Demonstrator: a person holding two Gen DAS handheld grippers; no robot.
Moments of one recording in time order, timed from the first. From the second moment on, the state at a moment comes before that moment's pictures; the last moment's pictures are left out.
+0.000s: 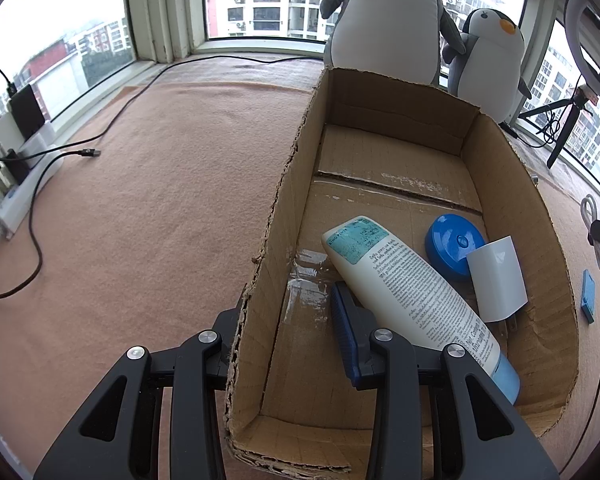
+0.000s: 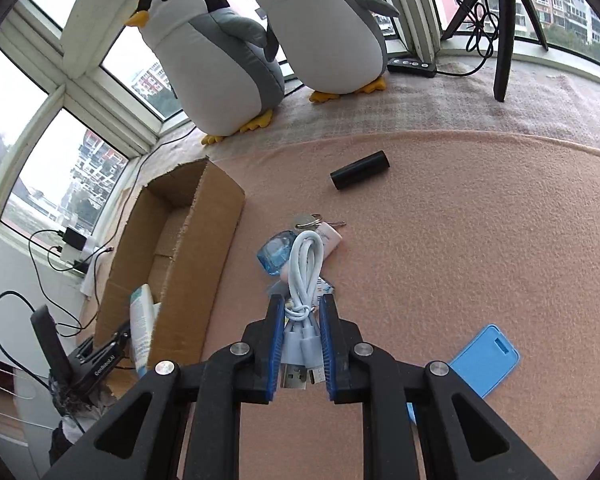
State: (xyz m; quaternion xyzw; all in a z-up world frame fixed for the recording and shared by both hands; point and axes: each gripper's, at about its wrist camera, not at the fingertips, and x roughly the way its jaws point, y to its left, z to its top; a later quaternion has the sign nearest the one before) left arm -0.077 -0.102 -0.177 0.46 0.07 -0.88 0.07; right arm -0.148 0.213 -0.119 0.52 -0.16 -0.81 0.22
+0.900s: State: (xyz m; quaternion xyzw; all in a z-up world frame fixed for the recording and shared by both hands) left arm -0.076 -0.101 -0.176 0.46 0.07 -0.88 0.07; right arm -0.117 0.074 -0.080 0.46 -0.02 -0.83 0.32
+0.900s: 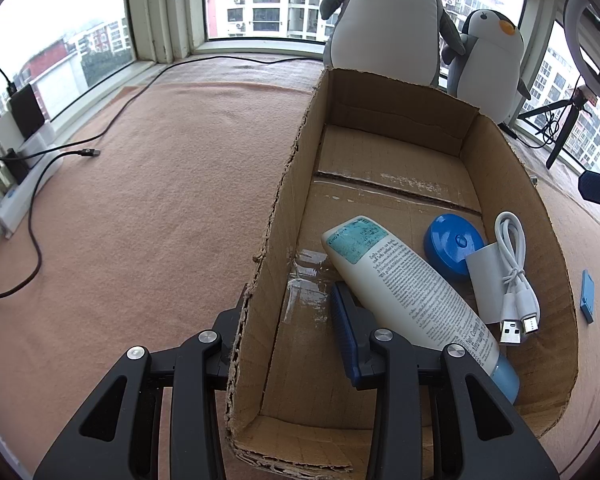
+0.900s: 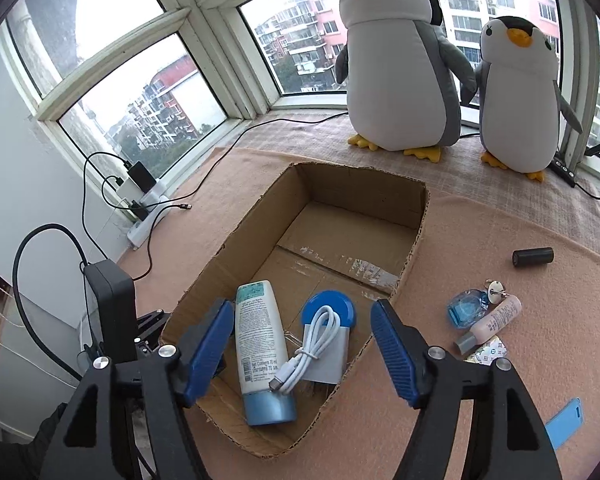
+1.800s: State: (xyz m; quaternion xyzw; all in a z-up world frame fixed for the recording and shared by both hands) left arm -0.077 -0.100 -0.177 0.46 0.06 -0.88 0.07; right arm -0.082 0.255 -0.078 0.46 -0.05 -0.88 0.13
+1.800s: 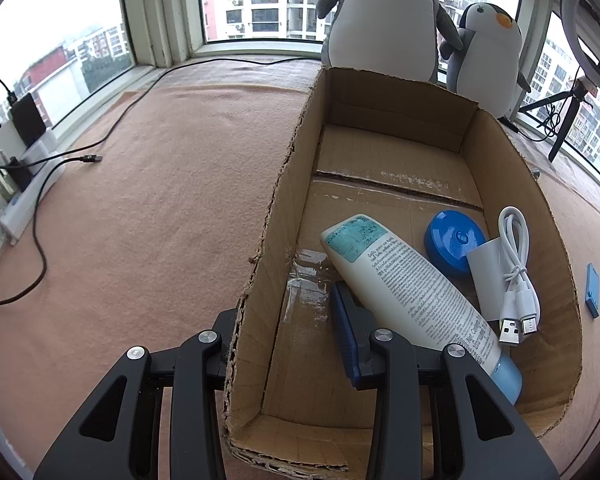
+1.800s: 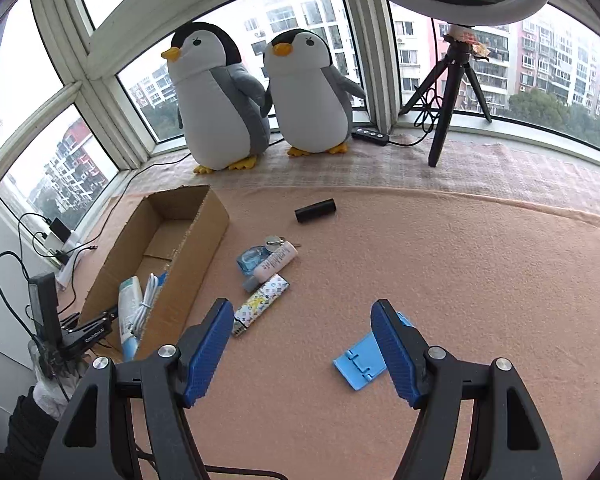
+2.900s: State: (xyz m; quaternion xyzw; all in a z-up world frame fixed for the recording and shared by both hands) left arm -0.076 -0.101 -0.177 0.46 0.06 -0.88 0.07; right arm -0.129 0.241 -0.169 0.55 -0.07 -0.83 0.11
